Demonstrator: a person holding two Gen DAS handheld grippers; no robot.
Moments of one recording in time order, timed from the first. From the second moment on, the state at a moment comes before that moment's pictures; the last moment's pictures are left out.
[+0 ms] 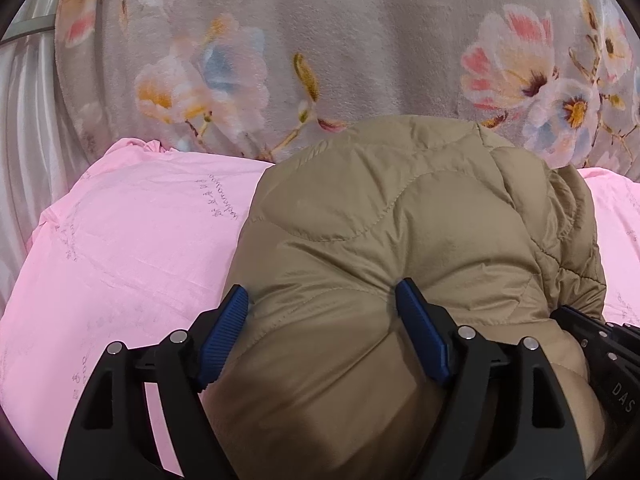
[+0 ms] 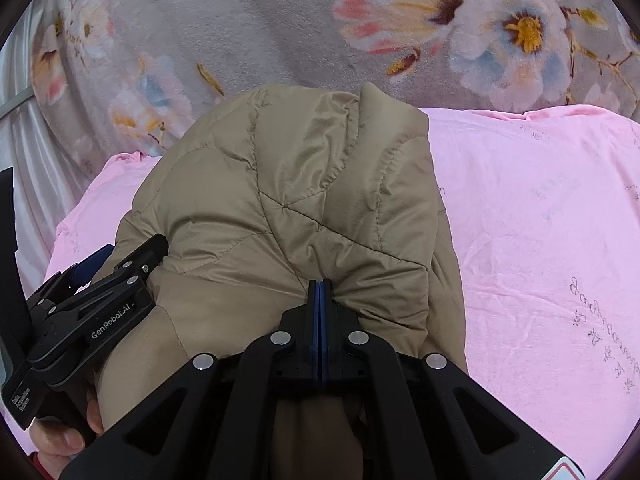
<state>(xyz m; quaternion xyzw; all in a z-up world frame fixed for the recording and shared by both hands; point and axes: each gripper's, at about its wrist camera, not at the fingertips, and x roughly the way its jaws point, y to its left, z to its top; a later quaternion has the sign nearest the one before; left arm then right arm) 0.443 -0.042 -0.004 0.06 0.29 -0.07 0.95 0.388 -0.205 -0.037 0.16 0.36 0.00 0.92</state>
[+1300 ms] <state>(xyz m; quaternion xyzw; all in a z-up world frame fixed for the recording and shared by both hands) 0.178 -0.013 -0.015 0.06 0.34 -0.01 0.94 0.124 -0.168 -0.014 0.11 0.35 -0.08 0.93</state>
